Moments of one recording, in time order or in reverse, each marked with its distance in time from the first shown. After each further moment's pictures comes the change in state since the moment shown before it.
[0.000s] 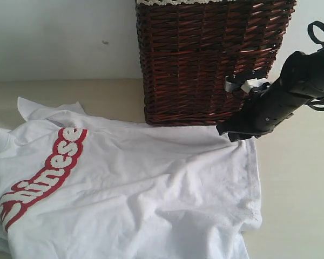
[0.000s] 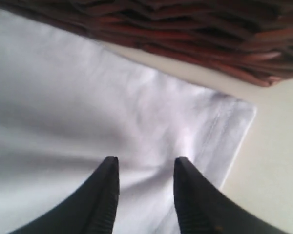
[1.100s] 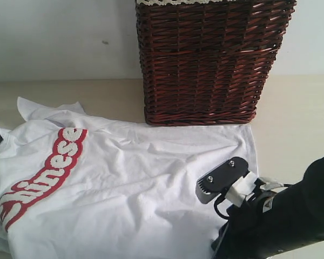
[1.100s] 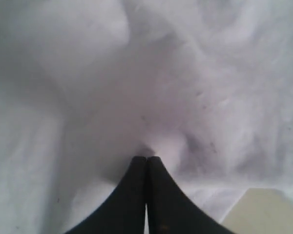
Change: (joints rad) left arm -0.183 -0.141 0.186 -0.321 0.227 0.368; right arm 0.505 -0.486 0.702 0.311 -0.171 -0.132
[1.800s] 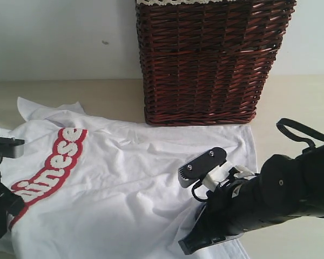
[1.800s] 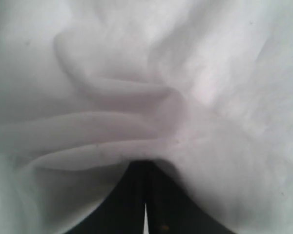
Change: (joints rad) left arm -0.208 -0.006 0.249 0.074 -0.147 -0.037; right arm 0.002 0.241 -0.093 -0.011 -0.190 0.008
